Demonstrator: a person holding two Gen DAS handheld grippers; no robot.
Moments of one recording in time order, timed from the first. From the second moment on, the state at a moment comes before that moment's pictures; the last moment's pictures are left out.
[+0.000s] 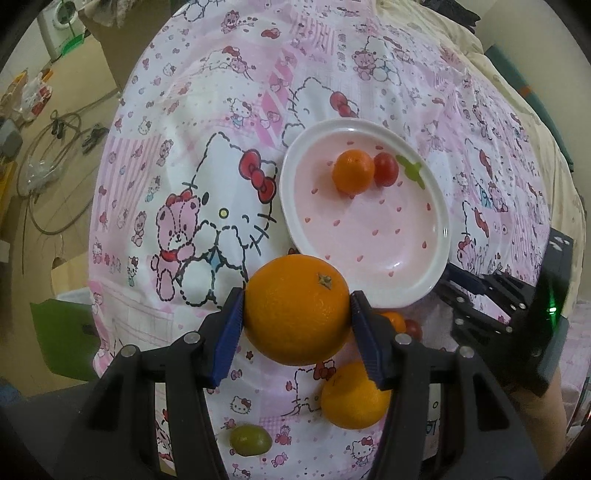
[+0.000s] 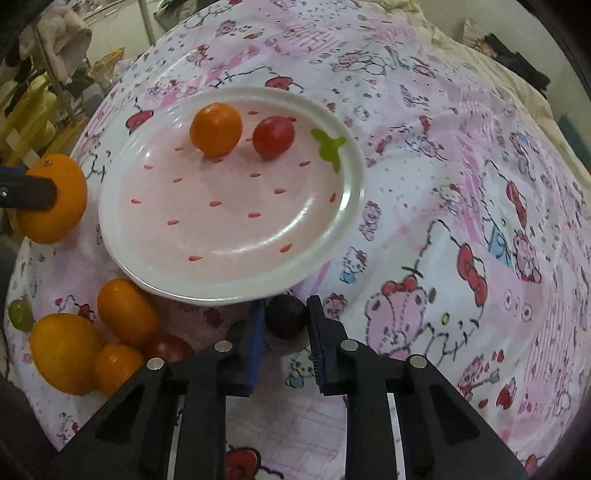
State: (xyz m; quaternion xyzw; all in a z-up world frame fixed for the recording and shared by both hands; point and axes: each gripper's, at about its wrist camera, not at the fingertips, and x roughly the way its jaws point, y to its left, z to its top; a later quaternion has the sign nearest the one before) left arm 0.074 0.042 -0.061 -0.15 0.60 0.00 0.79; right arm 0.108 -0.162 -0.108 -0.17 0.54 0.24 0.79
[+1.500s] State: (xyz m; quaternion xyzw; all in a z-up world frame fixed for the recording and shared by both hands) left arm 0.147 -0.007 -0.097 -0.14 0.57 -0.04 0.81; right arm 0.166 -0.200 -0.083 0.11 0.54 0.26 0.80
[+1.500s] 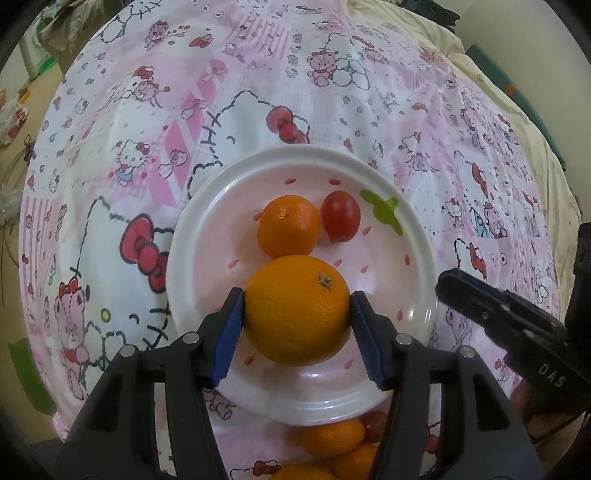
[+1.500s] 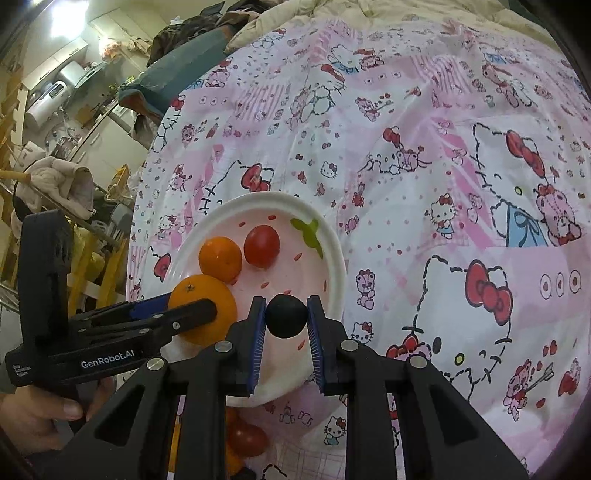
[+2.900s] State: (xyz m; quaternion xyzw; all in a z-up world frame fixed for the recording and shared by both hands) left arm 0.104 0.002 -0.037 -0.08 0.51 -0.02 0.86; right arm 0.146 -0.214 -0.040 0.12 0.52 0.23 0.82
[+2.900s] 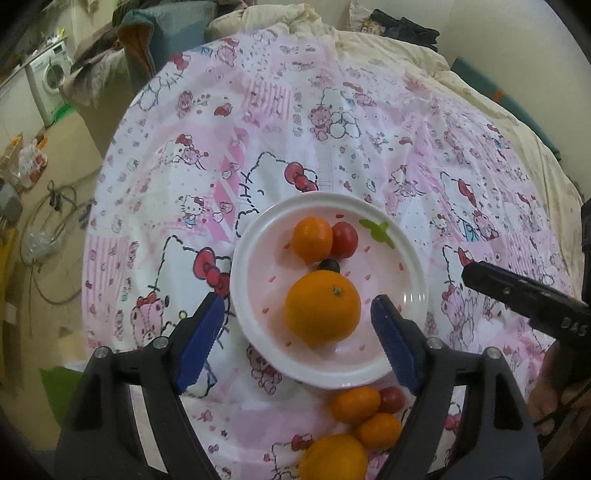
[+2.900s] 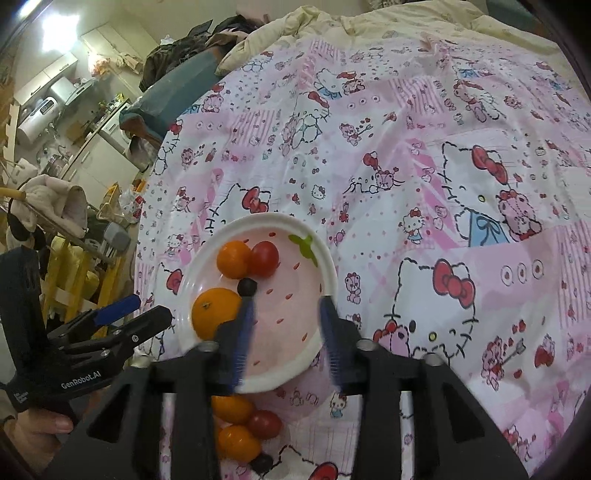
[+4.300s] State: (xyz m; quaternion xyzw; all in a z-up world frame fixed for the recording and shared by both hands) left arm 0.015 -0.046 -0.107 -0.08 0.66 -0.09 0.74; right arm 0.064 -0.246 -0.061 0.20 0.57 0.19 0.77
